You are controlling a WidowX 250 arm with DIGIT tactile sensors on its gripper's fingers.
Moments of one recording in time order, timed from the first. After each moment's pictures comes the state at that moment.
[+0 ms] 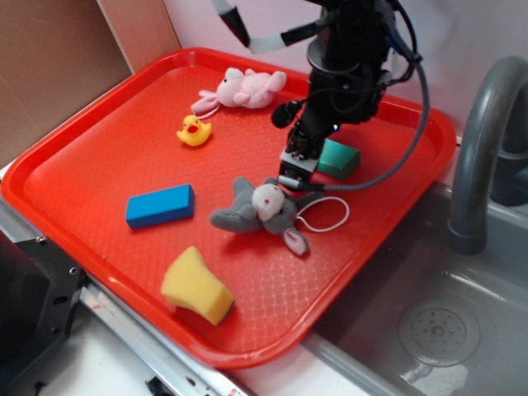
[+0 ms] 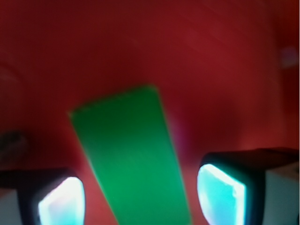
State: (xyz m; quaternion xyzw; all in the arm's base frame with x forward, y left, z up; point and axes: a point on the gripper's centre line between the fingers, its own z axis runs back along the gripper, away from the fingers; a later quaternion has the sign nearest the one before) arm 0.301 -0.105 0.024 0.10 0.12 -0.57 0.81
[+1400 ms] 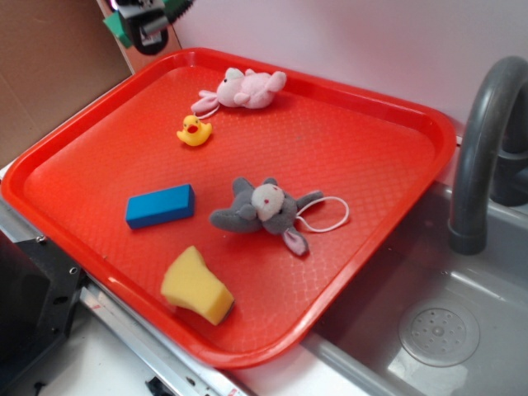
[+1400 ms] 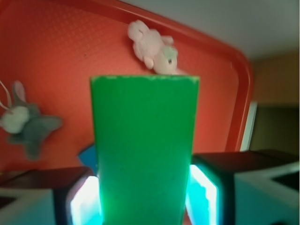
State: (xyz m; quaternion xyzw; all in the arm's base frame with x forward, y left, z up) arm 0.221 -0.007 0.178 0.09 0.05 -0.05 0.99
